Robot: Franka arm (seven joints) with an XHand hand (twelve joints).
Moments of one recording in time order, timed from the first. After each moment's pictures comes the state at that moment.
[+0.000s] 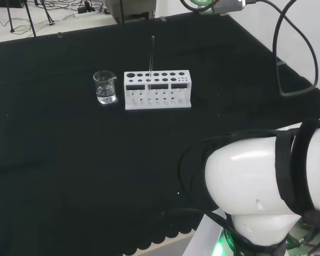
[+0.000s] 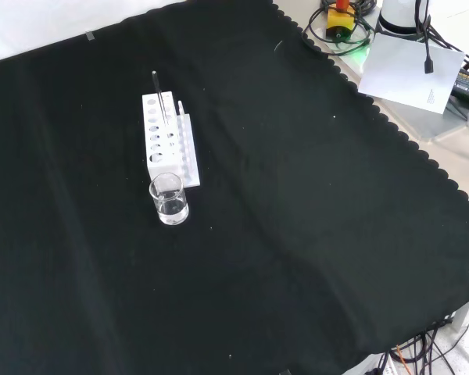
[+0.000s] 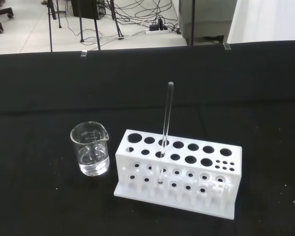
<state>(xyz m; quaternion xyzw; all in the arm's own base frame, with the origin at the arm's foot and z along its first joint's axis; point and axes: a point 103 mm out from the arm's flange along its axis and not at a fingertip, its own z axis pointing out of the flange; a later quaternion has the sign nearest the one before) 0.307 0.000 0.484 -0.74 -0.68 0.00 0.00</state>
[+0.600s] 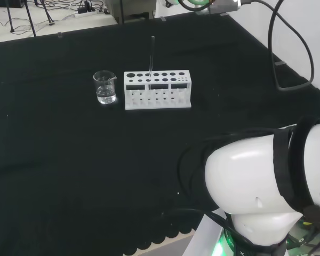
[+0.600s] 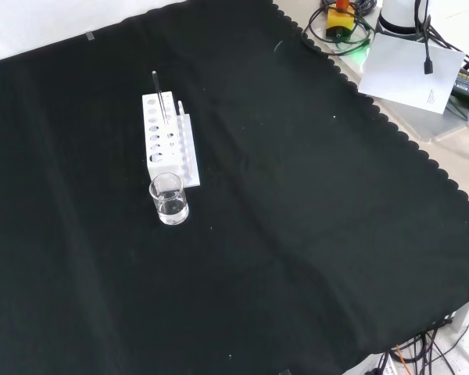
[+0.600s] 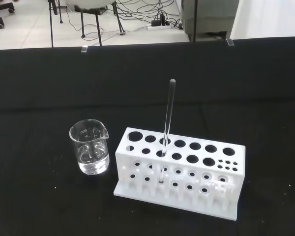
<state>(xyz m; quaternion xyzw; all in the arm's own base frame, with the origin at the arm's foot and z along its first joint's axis) 0.320 -0.001 0.477 -0.73 -0.68 0.01 0.01</state>
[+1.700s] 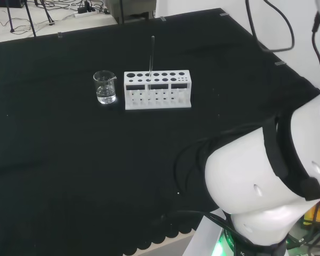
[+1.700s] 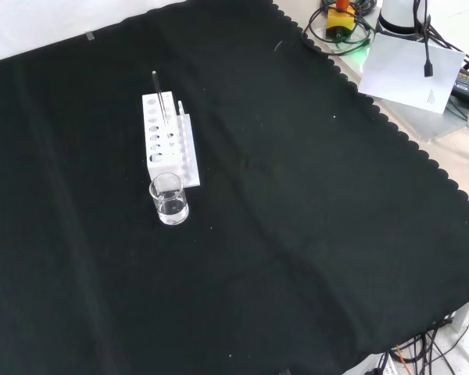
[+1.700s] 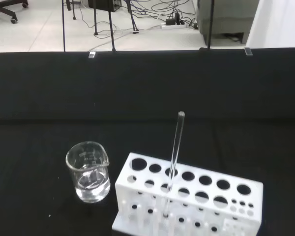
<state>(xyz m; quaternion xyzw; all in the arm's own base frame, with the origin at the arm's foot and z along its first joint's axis) 0.412 -0.012 0.474 -0.71 -0.70 0.01 0.01</state>
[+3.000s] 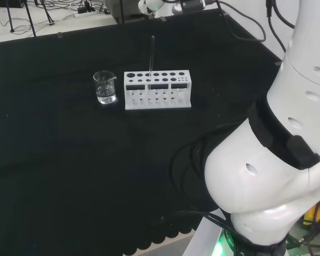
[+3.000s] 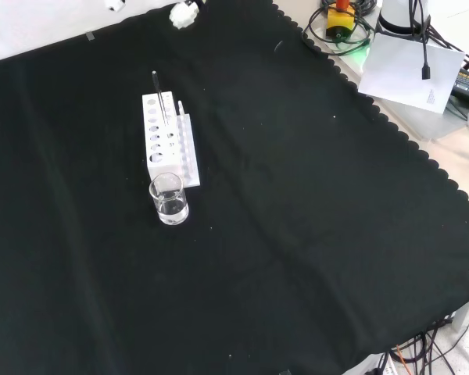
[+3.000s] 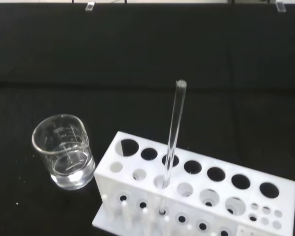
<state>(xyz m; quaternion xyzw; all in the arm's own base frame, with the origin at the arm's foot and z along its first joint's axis) 0.513 -0.031 0.375 -0.69 -0.72 0.05 0.05</state>
